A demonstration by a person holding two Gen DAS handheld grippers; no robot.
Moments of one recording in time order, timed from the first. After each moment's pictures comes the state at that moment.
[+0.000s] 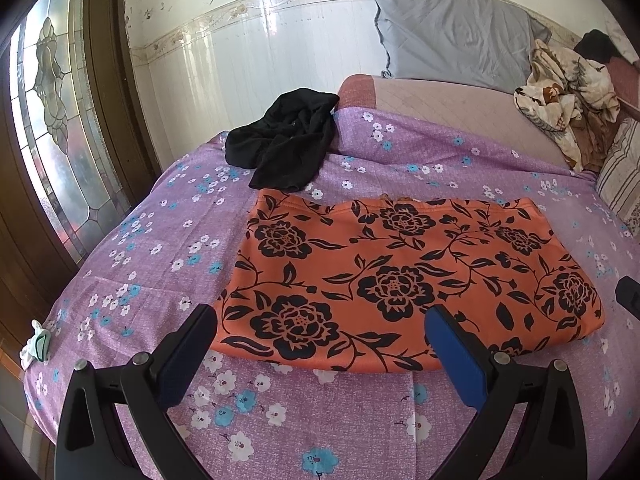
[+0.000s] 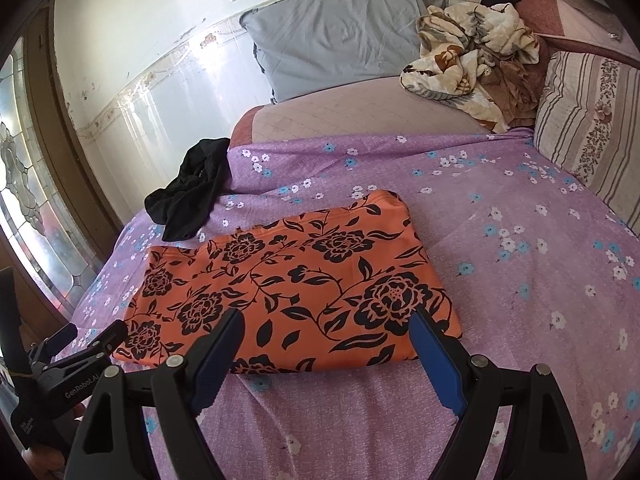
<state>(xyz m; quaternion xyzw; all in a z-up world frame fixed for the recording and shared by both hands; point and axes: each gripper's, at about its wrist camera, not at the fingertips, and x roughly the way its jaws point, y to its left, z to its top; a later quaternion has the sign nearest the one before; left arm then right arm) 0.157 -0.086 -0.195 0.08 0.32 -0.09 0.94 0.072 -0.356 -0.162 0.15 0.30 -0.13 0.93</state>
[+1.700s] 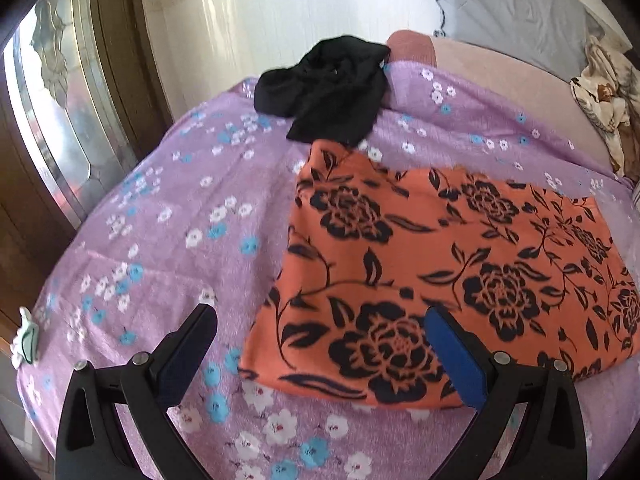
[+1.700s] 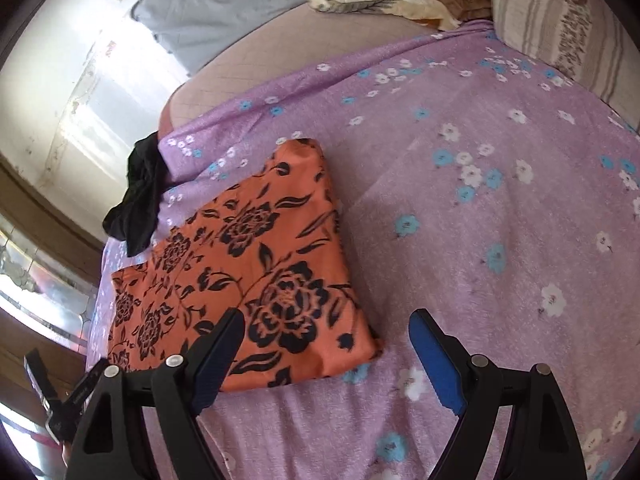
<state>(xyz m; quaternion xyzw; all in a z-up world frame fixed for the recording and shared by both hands) 0.243 -0.036 -0.233 0.06 0.39 -0.06 0.92 0.101 -0.475 -0.203 0.28 0.39 -0.13 0.87</state>
